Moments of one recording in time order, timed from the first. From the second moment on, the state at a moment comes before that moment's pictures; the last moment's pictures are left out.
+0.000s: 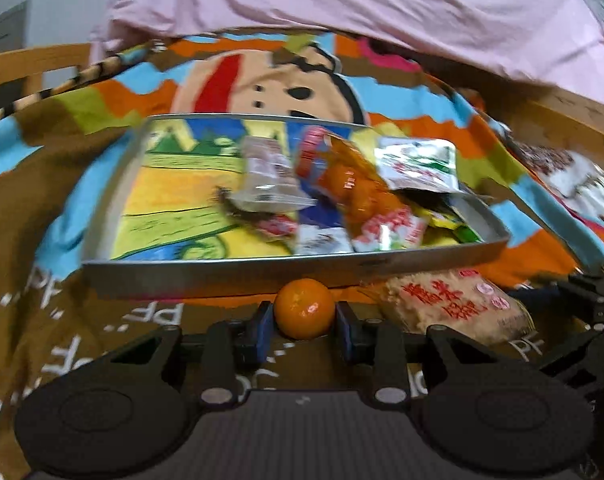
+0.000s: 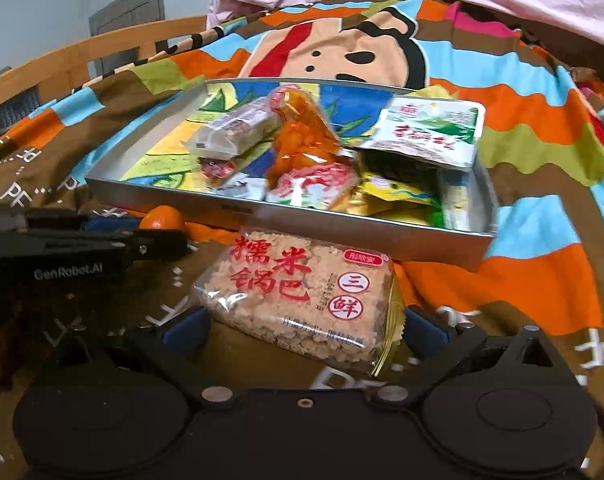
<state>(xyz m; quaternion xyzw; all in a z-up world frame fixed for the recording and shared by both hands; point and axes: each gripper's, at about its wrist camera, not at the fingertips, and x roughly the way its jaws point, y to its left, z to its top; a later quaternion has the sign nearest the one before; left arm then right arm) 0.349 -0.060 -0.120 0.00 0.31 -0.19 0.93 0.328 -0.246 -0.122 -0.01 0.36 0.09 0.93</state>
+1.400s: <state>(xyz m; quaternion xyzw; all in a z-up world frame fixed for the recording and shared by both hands) 0.338 -0.040 -0.121 -0.08 0.28 -0.16 0.94 0.341 -0.256 -0.123 0.14 0.35 0.17 0.91</state>
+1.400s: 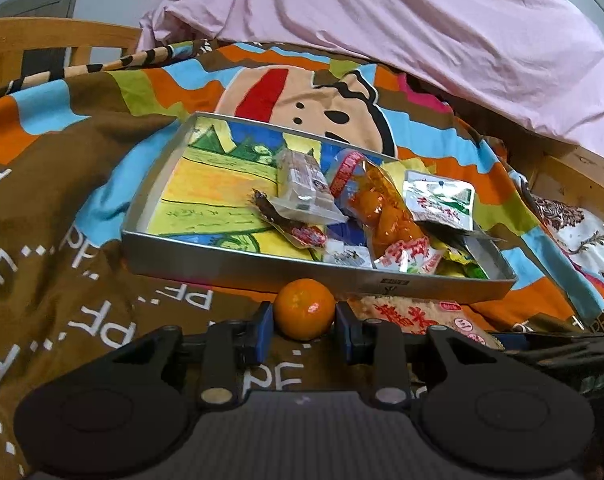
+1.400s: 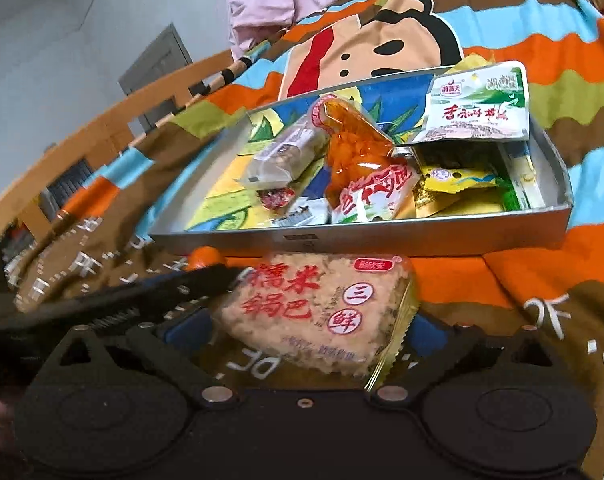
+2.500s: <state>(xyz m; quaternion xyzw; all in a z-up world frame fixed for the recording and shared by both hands) 0.306 -0.022 -0.076 -0.10 0.25 -0.11 0.96 0.306 -0.244 -0.080 0.06 0.29 0.10 0.95</state>
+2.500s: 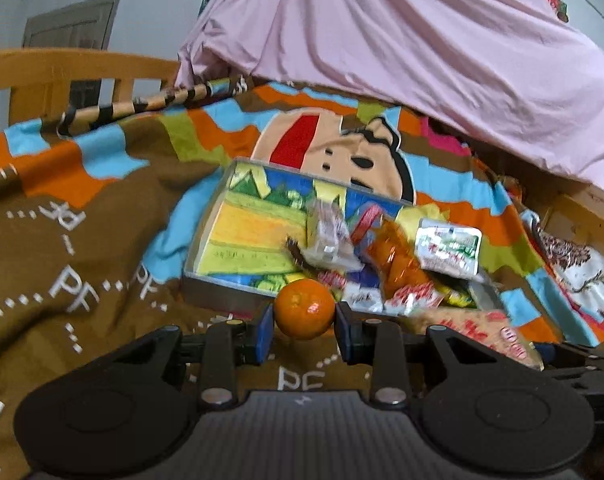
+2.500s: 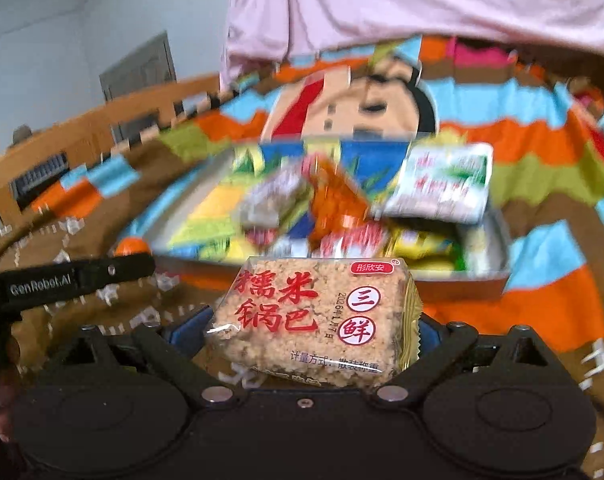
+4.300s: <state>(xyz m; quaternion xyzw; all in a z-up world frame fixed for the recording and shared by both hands) 0.493 -0.129 -0.079 -0.05 0.26 -0.12 0.96 0.455 -0.313 -0.091 0.06 0.22 0.04 0.97</state>
